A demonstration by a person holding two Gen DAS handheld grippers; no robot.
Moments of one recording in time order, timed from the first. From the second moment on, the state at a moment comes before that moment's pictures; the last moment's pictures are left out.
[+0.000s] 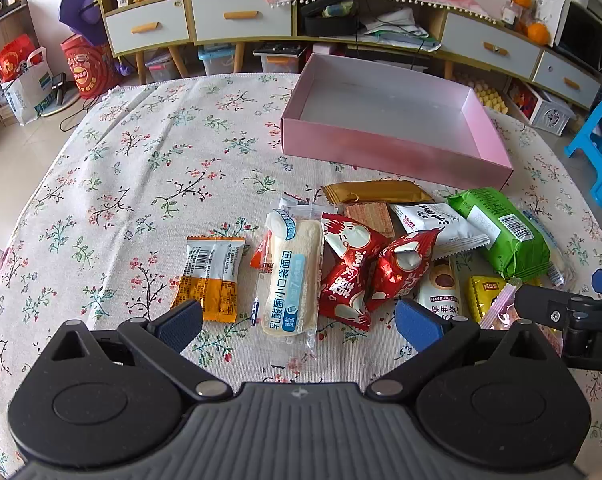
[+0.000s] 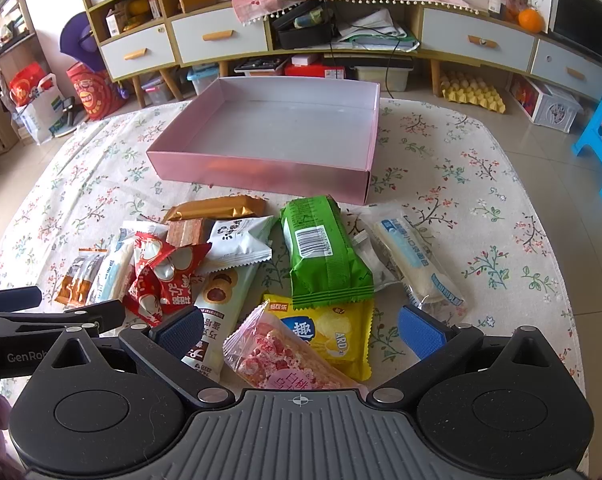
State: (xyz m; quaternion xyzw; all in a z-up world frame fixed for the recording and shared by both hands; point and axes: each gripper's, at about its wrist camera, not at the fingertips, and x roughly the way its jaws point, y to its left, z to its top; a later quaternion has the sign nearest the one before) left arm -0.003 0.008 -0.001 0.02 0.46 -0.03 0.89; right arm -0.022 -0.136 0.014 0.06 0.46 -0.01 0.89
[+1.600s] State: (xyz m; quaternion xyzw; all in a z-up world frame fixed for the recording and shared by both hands) left arm 0.112 -0.020 -0.021 0.11 0.41 -0.28 0.86; right arm 0.073 -0.207 -0.022 0.25 0.49 0.00 0.83
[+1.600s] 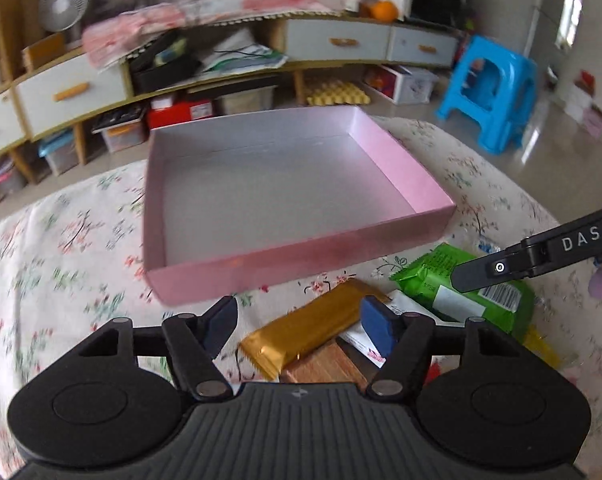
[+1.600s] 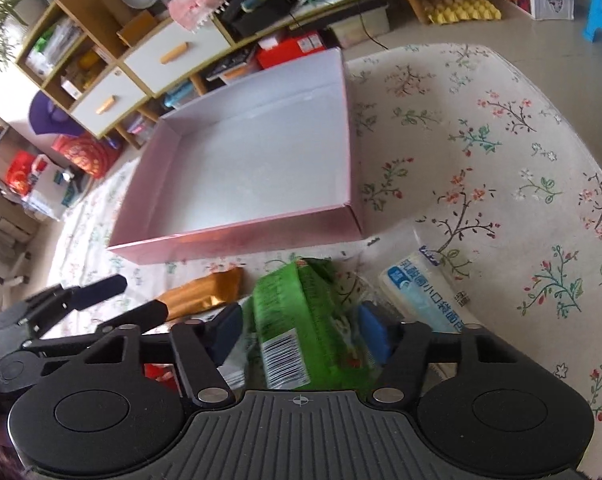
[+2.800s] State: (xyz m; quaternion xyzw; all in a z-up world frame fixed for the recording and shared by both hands) left arm 0.124 -0.005 -0.044 0.15 0.45 -0.22 0.85; right arm 0.074 -0.192 -0.018 0.19 0.50 0.00 0.85
